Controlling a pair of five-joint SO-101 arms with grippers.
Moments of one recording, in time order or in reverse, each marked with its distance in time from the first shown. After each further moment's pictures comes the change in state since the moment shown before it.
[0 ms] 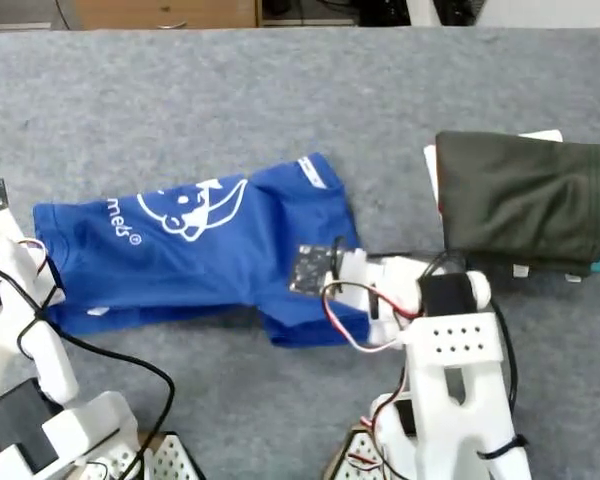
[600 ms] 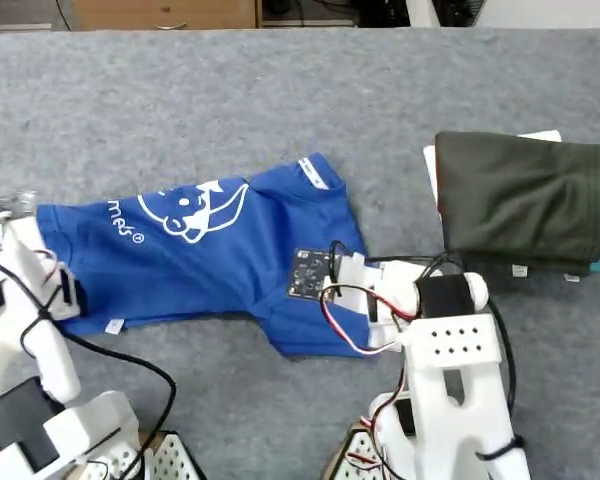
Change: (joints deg) left arm -0.7 0.0 -1.0 9.8 -9.0; right arm 0.0 -1.1 -0.5 0.8 -0.7
